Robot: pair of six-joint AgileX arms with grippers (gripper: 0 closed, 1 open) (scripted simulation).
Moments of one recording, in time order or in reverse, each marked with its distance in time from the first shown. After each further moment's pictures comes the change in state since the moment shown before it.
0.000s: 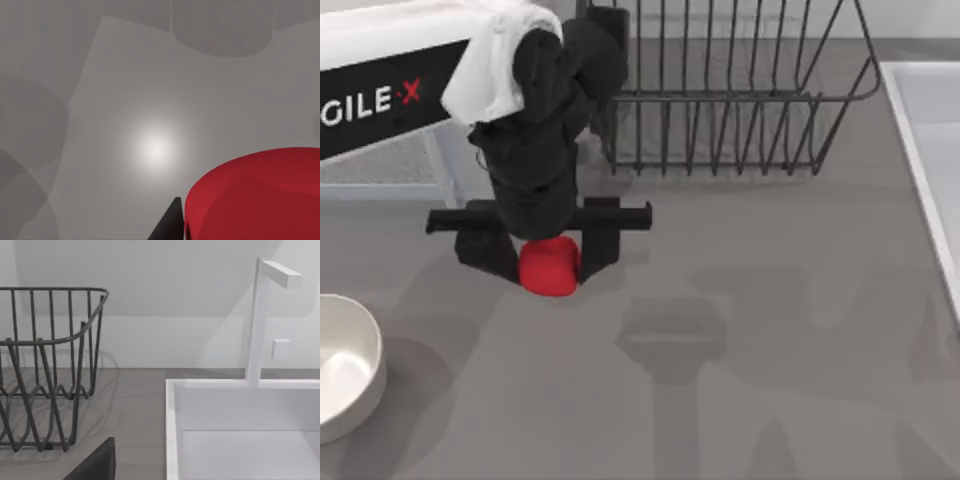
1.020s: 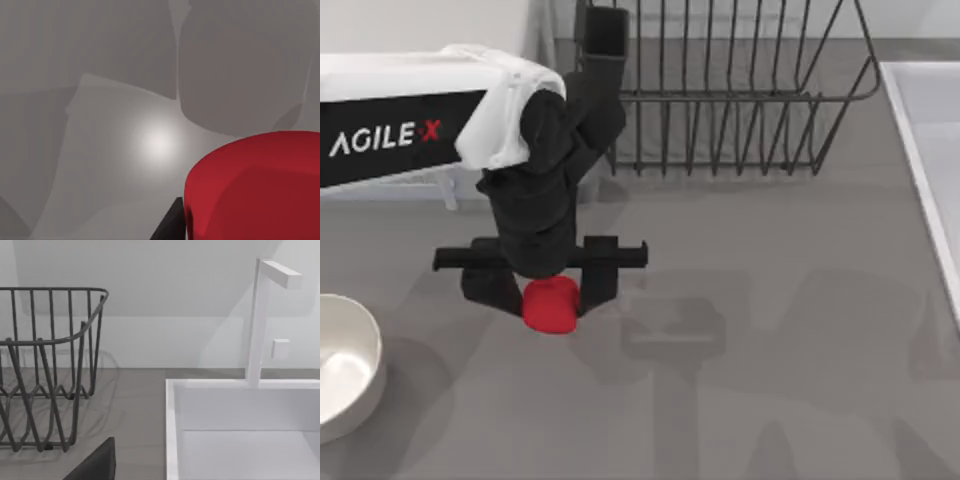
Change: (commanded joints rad) left arm -0.001 0.026 -0.128 0.137 0.000 0.000; right arm 0.000 0.000 0.000 0.000 0.000 0.000
